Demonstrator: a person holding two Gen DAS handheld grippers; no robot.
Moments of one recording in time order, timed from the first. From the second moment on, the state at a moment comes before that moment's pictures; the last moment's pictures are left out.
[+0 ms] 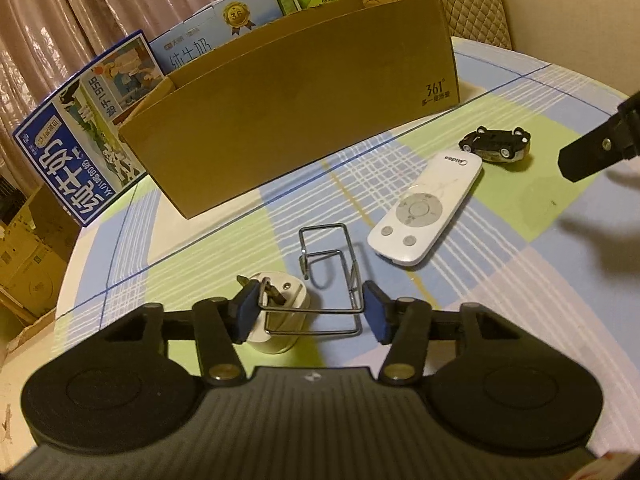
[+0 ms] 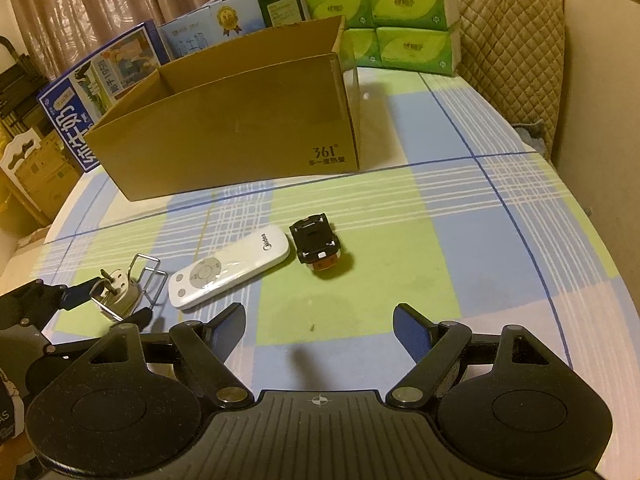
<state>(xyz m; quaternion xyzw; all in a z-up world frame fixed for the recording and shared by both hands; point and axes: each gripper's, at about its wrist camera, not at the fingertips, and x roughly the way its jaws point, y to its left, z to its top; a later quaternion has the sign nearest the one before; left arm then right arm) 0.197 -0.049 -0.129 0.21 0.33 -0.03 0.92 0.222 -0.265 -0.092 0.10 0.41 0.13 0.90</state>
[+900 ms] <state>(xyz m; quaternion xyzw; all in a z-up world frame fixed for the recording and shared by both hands) 0.193 -0.031 -0.090 0.06 0.31 -0.07 0.95 0.237 -0.271 -0.095 0.09 0.41 0.13 0.90</state>
